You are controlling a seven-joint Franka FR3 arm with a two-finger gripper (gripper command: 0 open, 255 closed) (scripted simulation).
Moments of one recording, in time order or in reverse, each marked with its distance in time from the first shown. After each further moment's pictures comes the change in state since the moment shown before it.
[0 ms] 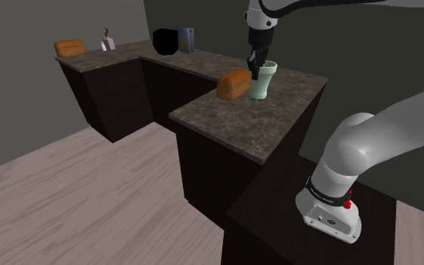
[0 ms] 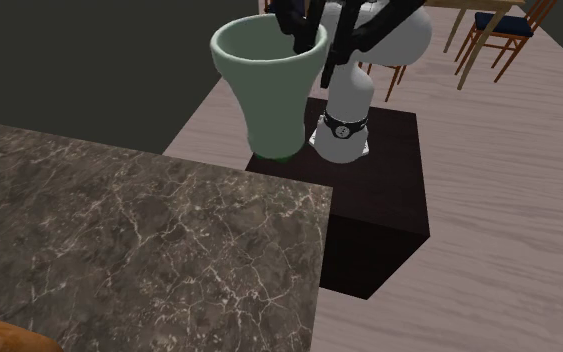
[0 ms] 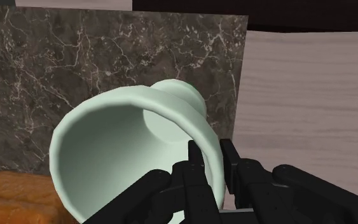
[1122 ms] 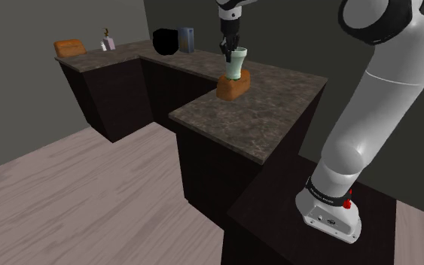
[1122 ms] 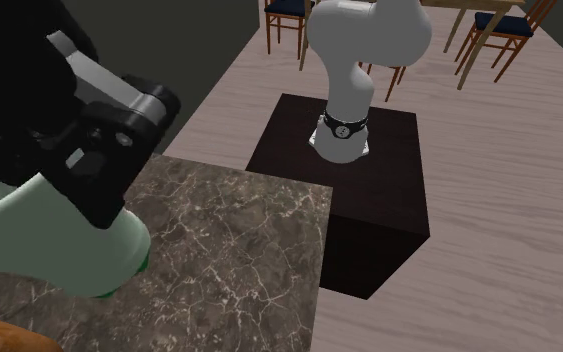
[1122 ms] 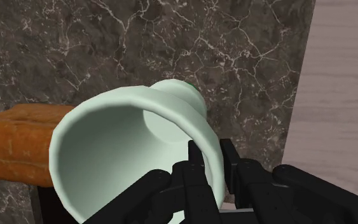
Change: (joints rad) arm -0.060 0.645 -0.106 0.609 -0.011 0.058 -0.152
